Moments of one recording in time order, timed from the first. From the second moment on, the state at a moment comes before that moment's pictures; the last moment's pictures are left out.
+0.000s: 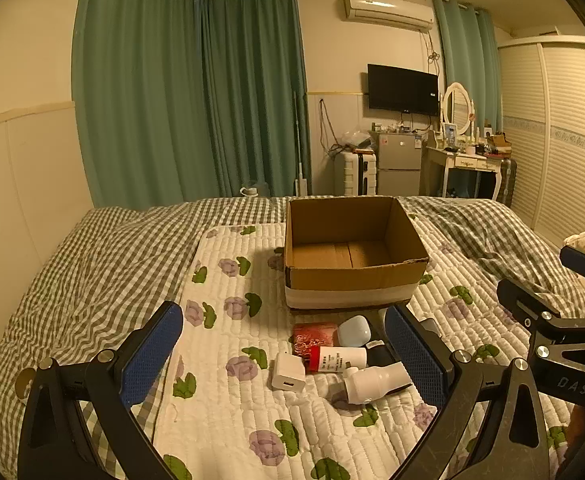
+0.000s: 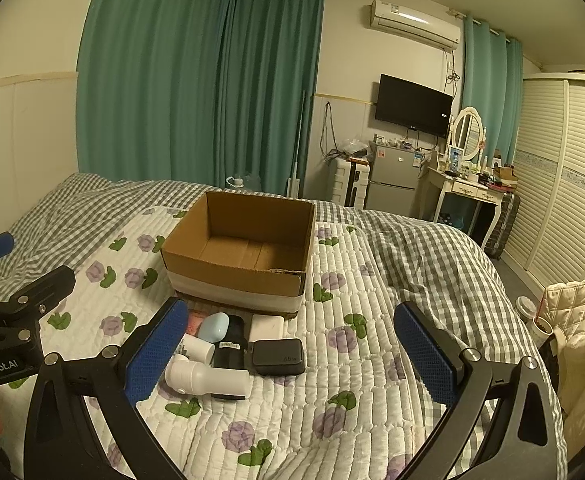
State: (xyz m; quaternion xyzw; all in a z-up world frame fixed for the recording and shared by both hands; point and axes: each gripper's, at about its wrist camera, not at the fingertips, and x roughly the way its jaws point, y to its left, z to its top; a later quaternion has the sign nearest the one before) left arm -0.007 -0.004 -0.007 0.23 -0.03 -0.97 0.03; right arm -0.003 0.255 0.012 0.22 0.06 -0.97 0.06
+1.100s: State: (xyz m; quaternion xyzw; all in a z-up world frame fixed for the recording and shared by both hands) left arm 0.001 -0.001 0.001 0.22 -0.03 -0.97 0.03; right arm 0.000 0.254 0.014 0.22 0.07 -0.97 0.06
